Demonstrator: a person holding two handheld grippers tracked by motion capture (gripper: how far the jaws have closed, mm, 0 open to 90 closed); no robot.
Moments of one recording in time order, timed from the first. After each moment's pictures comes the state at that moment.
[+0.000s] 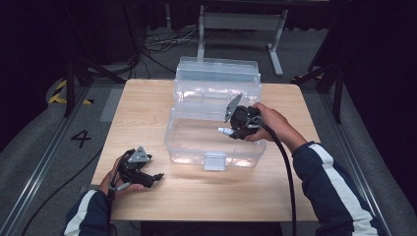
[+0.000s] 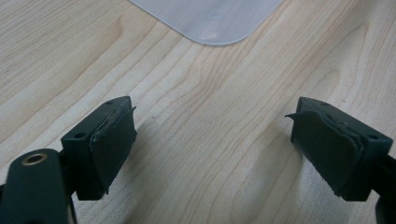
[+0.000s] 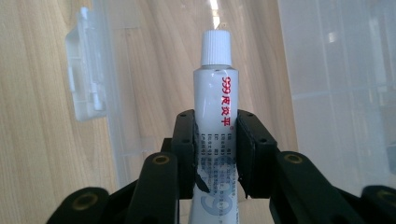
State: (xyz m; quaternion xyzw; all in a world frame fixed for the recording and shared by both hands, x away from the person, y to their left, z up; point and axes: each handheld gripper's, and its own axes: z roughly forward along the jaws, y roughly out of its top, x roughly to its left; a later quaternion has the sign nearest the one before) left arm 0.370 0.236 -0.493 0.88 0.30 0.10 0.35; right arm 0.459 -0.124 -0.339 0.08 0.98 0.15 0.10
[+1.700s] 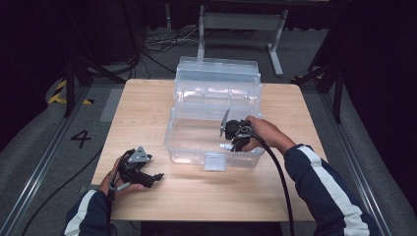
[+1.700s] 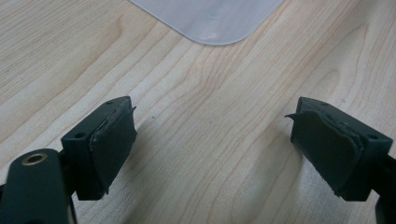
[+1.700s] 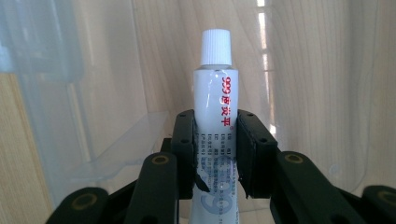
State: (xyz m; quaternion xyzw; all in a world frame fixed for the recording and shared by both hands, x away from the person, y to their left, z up) left arm 0.370 0.236 -0.493 0.88 0.30 0.10 0.35; right arm 0.471 -0.116 -0.405 0.07 1.00 0.06 0.03
